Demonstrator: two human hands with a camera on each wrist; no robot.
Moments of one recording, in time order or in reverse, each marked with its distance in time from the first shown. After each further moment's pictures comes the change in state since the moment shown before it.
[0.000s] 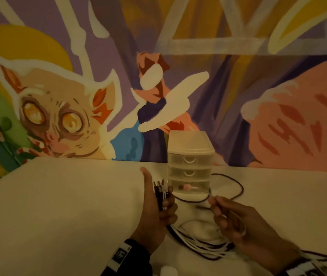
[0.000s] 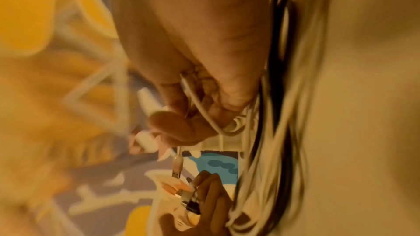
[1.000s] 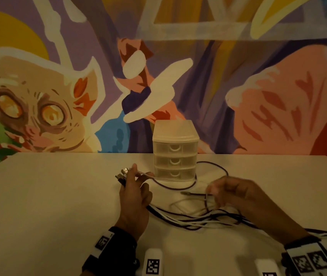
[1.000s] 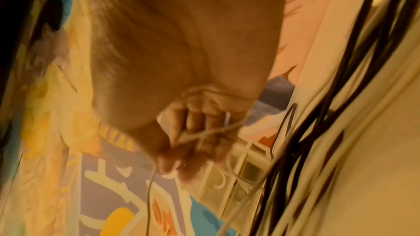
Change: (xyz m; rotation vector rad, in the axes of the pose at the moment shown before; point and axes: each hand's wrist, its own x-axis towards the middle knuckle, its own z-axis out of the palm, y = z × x) left_hand 0.006 0.000 0.002 -0.049 0.306 0.244; right_hand -0.034 -0.024 -0.014 -0.803 -0.008 -0.525
